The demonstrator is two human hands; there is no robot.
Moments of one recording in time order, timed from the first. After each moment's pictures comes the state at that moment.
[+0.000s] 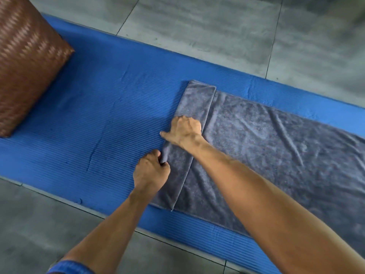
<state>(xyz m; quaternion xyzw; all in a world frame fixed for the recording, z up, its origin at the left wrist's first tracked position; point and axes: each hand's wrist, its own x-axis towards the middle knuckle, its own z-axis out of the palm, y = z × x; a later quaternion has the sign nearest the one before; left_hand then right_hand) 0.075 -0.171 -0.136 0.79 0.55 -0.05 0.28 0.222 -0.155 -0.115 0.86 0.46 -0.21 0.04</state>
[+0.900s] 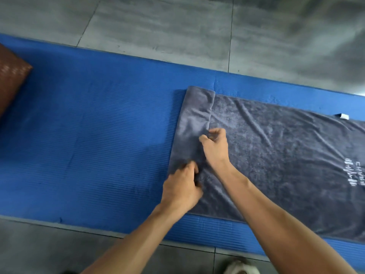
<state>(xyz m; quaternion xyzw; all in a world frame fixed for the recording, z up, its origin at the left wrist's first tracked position) 0.126 -0.275 -0.090 0.86 0.34 -0.12 0.36 0.259 -0.309 -0.119 0.81 -0.02 -0.27 -0.53</state>
